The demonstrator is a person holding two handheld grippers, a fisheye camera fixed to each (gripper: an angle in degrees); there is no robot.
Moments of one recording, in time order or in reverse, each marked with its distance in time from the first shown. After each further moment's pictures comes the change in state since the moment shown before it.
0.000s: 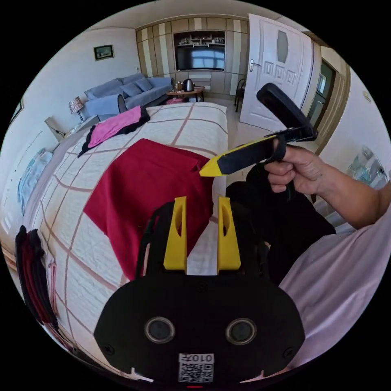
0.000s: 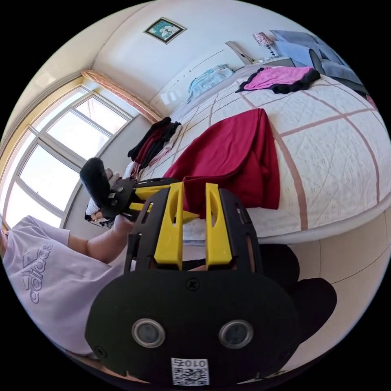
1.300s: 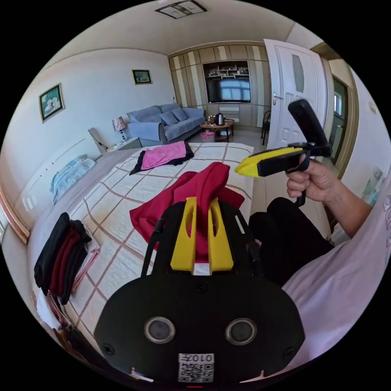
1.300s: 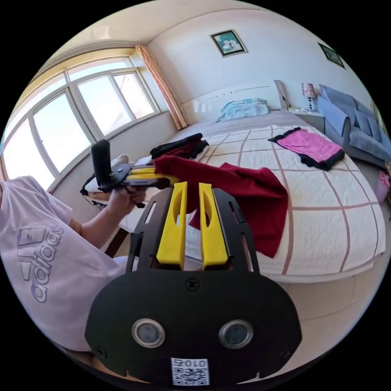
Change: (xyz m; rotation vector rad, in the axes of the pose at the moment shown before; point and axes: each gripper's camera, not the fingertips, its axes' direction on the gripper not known) left arm 0.047 0.086 -0.195 0.278 -0.219 -0.135; right arm -0.172 0.007 -0.006 0.083 0.134 -0.307
